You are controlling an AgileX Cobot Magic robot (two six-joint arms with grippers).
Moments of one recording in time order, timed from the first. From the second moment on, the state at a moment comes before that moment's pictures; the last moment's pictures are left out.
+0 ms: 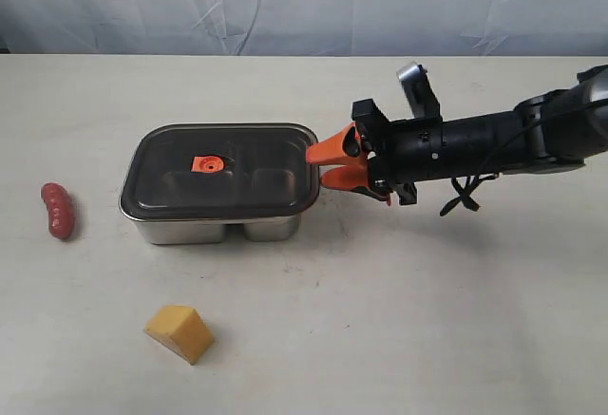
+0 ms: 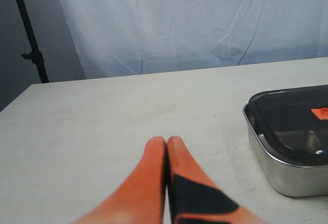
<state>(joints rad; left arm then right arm) 0.00 0.00 0.00 0.01 0.21 0.06 0.34 2.04 -0.96 1.72 1.03 -1.16</state>
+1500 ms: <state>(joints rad) -0.02 0.00 0.00 0.01 0.21 0.06 0.42 2.07 -1.00 1.71 0.88 -1.09</state>
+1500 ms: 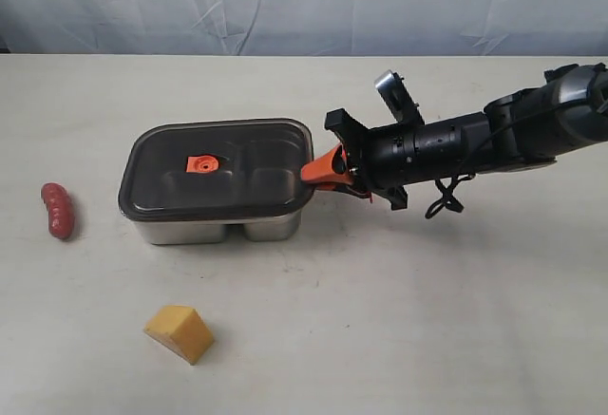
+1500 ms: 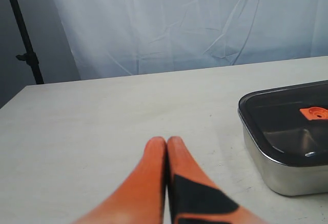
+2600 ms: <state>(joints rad) -0.02 0.00 0.00 0.01 0.21 0.06 0.42 1.85 -1.02 1.69 1.02 -1.13</state>
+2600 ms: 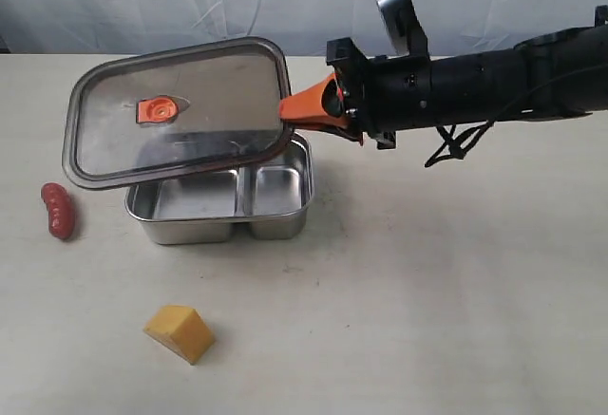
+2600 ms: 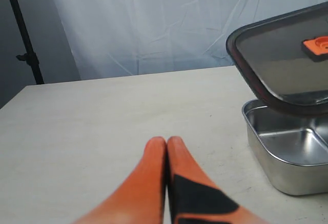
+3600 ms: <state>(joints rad) -0.02 0.00 0.00 0.01 0.21 0.06 0.72 1.45 -0.85 0.12 0.78 -0.84</state>
